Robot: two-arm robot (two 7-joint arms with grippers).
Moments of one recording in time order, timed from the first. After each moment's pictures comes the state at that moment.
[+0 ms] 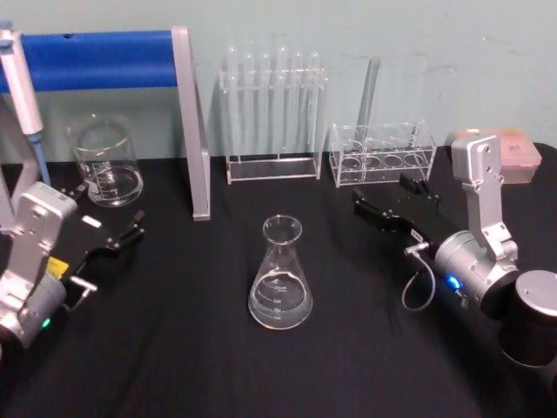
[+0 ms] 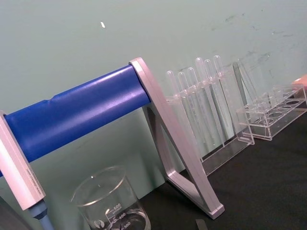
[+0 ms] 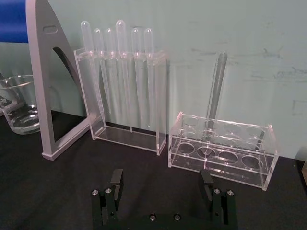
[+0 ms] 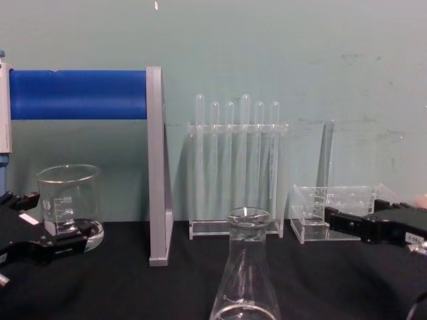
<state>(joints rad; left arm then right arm) -0.20 0.60 0.45 -1.41 -0.25 -0.12 0.03 0.30 0.33 -0.37 -1.31 0.39 0.04 0.16</state>
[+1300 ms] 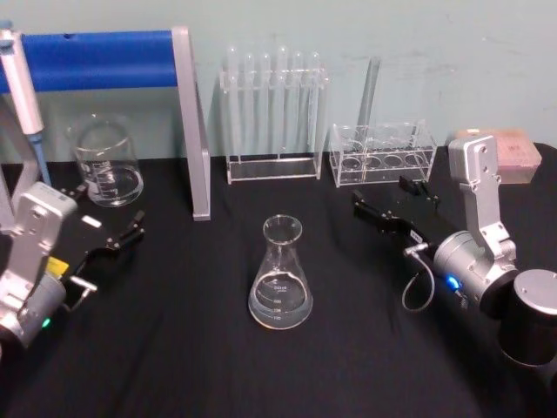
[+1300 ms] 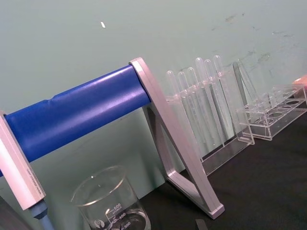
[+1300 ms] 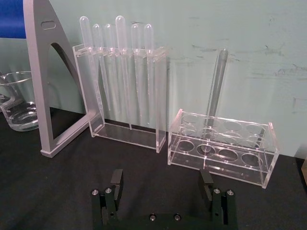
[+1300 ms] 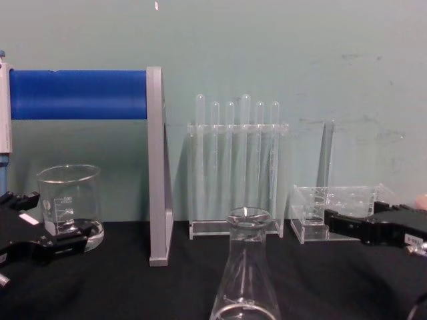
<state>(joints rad) -0.20 0.60 0.45 -1.41 -0.25 -0.12 0.03 0.30 0.33 -0.36 -1.31 0.38 0.05 0.16</state>
